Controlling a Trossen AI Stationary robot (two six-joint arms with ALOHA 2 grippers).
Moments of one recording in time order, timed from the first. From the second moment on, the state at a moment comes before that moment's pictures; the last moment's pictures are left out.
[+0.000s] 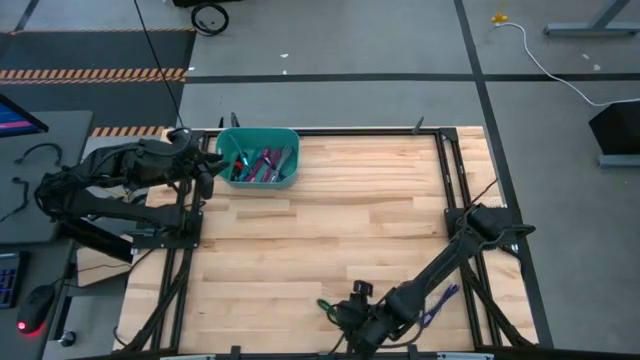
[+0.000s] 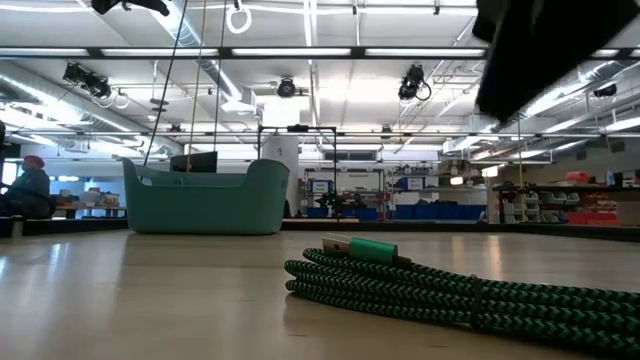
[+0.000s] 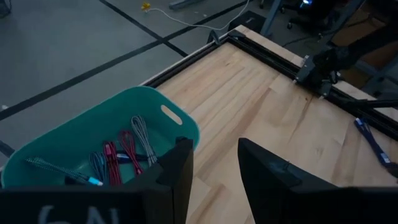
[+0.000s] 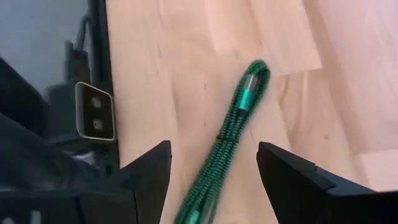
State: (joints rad) left arm 0.05 0.75 1.19 -0.97 -0.44 -0.49; right arm 0.72 2.07 1.56 -0.60 0.35 0.86
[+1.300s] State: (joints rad) left arm 0.05 0.91 1.19 -0.82 -0.47 -0.35; right arm 0.46 1.73 1.56 -1.02 0.19 0.72
